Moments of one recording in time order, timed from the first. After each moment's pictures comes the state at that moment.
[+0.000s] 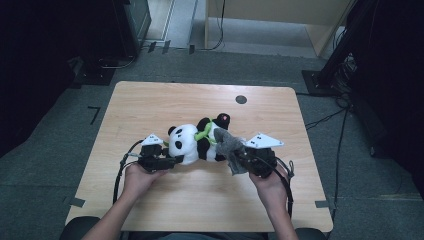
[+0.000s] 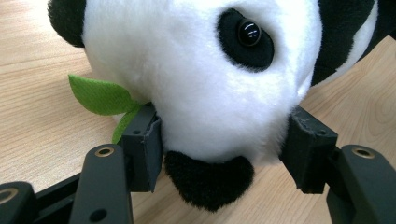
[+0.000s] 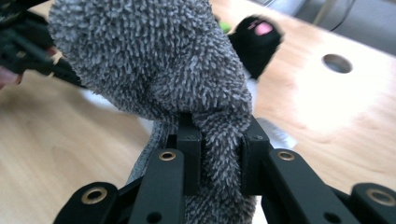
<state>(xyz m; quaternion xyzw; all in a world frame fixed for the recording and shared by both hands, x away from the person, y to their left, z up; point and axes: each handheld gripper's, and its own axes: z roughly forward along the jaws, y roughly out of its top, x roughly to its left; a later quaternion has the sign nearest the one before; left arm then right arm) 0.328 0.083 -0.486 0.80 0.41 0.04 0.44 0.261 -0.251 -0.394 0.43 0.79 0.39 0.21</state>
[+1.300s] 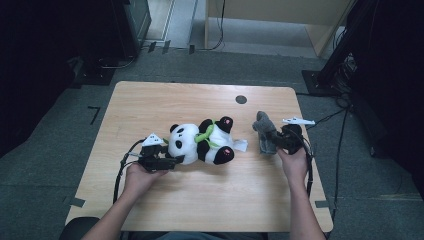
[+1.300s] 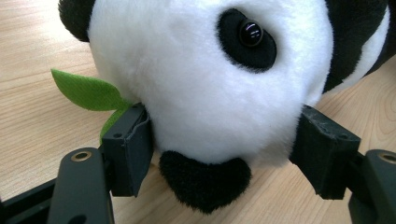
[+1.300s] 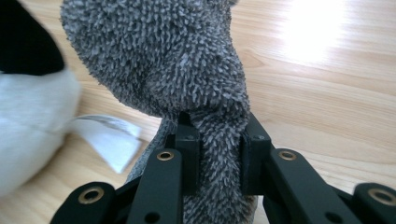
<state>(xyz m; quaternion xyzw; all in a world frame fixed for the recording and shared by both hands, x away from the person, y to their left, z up) 0.331 0.083 -0.488 0.80 0.40 0.05 0.44 0.355 -0.373 -0.461 0.57 0.71 0.37 0.18</state>
